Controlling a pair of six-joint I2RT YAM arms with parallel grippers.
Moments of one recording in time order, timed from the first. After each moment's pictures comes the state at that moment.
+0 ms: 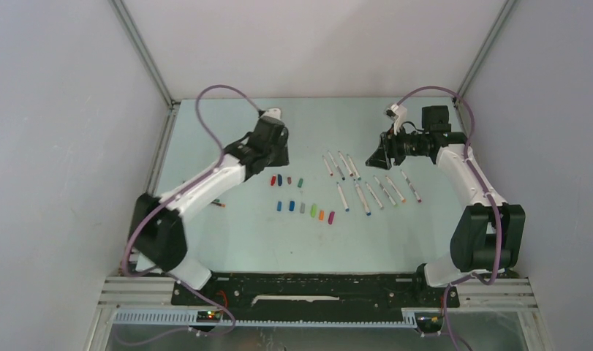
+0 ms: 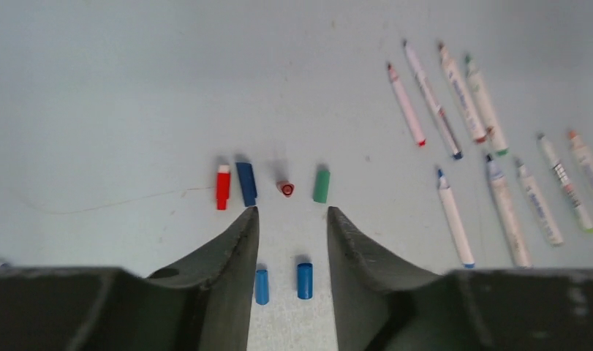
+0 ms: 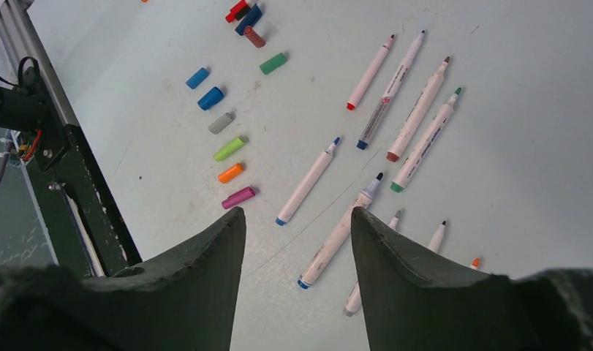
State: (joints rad) left arm -0.59 1.62 1.30 -0.47 -0.21 -0.47; right arm 0.02 1.52 1.23 -0.62 -0.92 -0.36
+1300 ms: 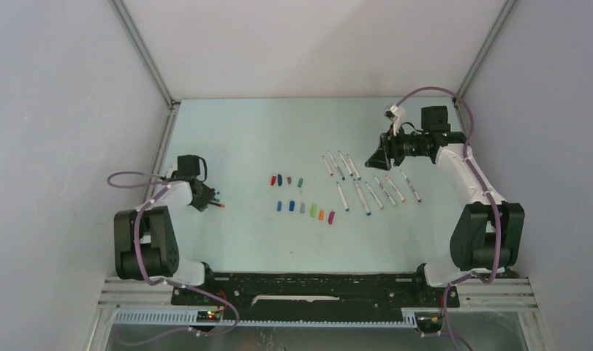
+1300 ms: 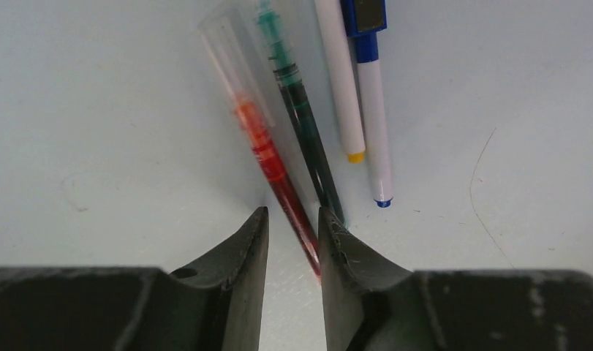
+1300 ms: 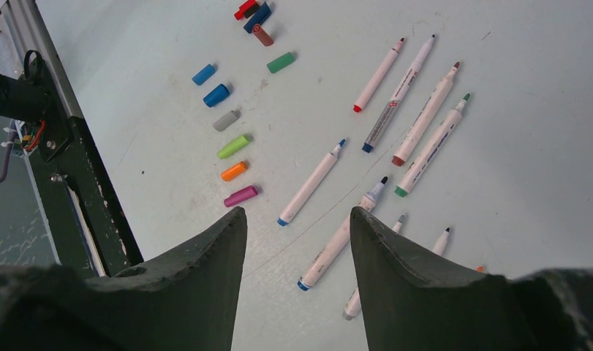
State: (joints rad) left arm 0.12 1.43 0.72 -0.40 -0.20 -0.84; right arm 0.02 1.53 1.23 -0.63 -0.95 -0.39
